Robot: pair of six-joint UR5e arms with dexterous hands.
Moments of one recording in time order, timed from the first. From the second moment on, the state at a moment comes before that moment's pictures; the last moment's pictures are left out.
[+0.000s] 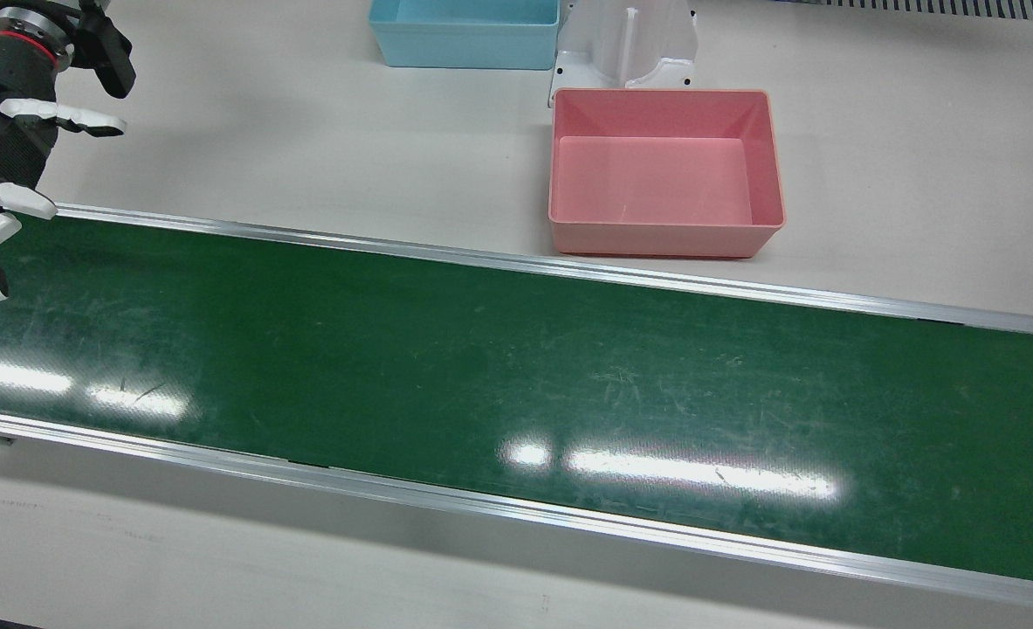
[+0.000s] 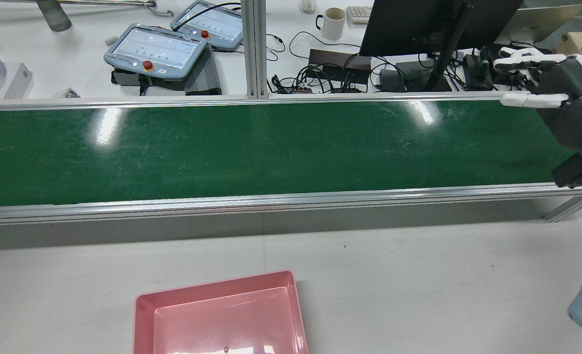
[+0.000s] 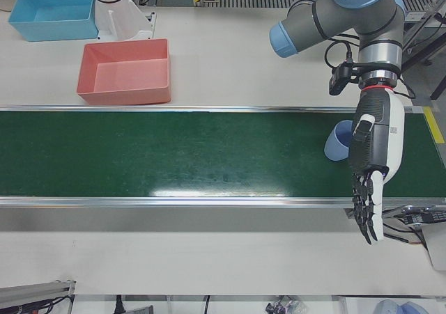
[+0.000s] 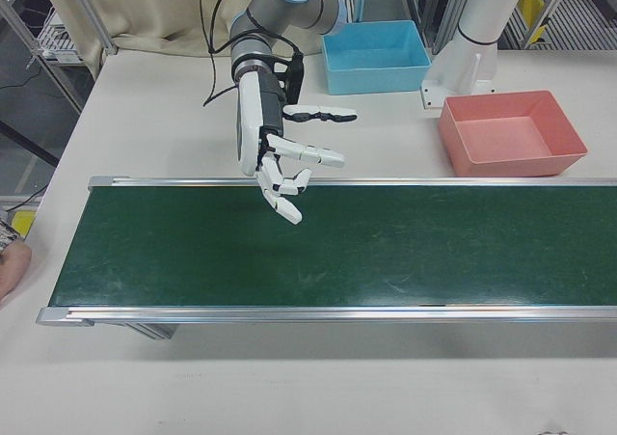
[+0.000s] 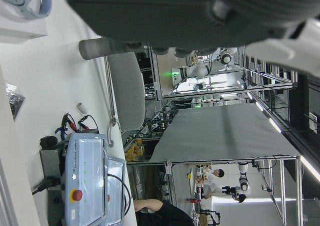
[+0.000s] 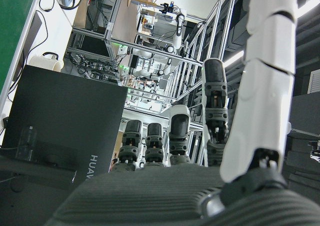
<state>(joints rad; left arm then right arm) -1.46 -1.86 -1.67 0.42 1.75 0.12 0.95 -1.60 2.19 -3.52 -0.99 -0.32</state>
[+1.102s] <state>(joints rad) -1.46 -1.86 -1.67 0.42 1.75 0.12 0.95 -1.60 2.19 -3.52 -0.99 -0.32</state>
